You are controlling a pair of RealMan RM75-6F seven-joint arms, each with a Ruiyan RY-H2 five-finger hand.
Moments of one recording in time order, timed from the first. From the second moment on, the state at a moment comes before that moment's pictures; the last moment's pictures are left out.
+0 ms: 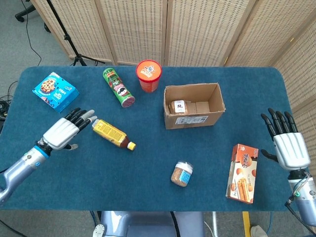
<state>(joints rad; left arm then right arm) -0.64 -1.23 -0.04 -1.23 1.78 1.03 -0.20 0.34 -1.05 0.06 -1.60 -1.43 1.48 -0.11</state>
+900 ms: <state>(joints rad) -0.88 -1.52 -0.09 -1.20 1.56 0.71 0.25 0.21 -1.07 0.10 -1.58 -1.41 1.53 0.04</state>
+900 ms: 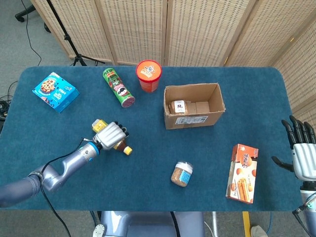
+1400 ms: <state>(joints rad) -0.95 -1.55 0.04 -1.09 2.02 1.14 0.16 0.20 -1.08 0.12 -1.58 -1.42 1.50 0.04</state>
